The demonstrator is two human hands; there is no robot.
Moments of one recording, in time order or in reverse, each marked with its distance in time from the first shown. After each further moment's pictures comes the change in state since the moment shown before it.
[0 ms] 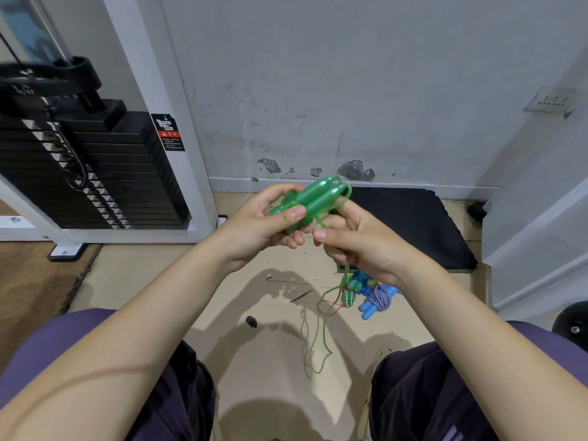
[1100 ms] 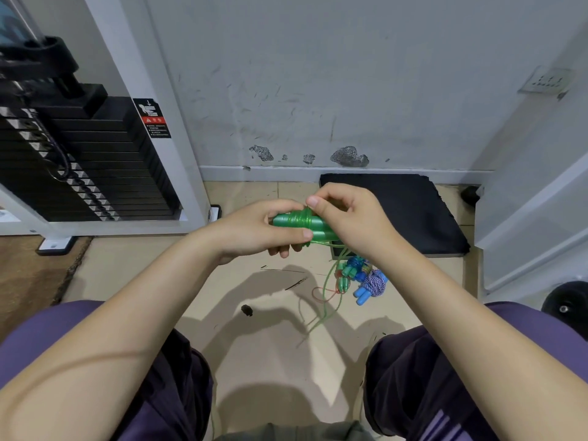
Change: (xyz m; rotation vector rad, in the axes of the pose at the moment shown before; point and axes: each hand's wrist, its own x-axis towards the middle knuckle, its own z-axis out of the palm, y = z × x) left_hand -0.004 0.000 0.010 0.484 -0.174 -0.160; right_hand 0.007 0.002 0.007 -0.593 0.387 -0.195
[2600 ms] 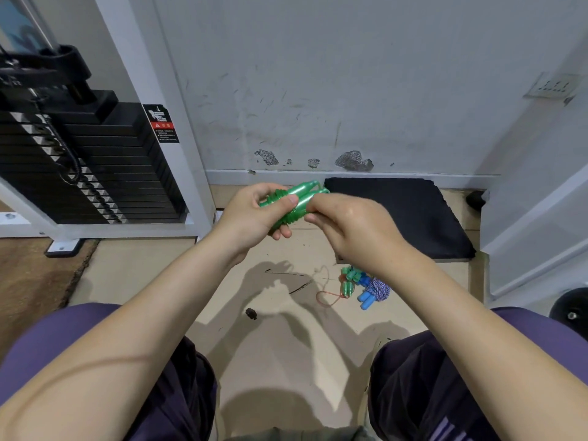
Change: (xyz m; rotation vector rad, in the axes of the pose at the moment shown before) left_hand 0.010 -0.005 0.000 -0.275 0.485 0.033; right_hand -0.007 -0.009 -0.002 -0.641 -0.001 -0.425
